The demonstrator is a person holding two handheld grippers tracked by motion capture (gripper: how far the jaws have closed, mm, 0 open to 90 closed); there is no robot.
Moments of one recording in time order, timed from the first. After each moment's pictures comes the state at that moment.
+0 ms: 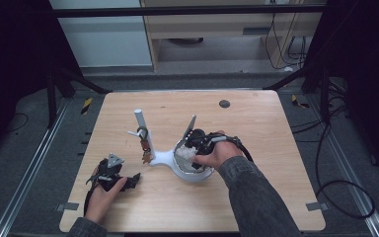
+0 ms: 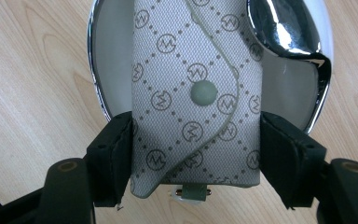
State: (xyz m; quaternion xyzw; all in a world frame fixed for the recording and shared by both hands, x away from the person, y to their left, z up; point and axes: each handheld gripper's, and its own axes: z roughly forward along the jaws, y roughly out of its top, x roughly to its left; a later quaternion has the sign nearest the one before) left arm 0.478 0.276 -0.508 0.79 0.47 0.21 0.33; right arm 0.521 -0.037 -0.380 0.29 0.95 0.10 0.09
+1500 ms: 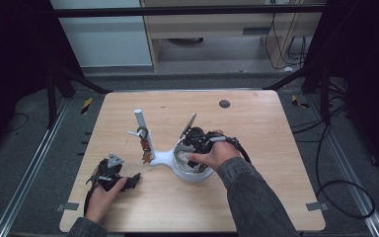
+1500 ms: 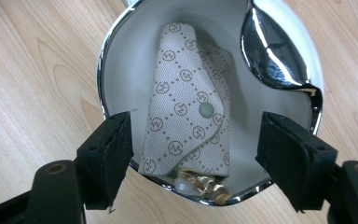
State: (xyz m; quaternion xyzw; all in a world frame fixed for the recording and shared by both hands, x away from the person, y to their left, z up) left arm 0.478 0.276 -0.509 0.79 0.47 0.21 0.33; right arm 0.521 -0.033 -0.376 0.30 0.94 0.14 0.10
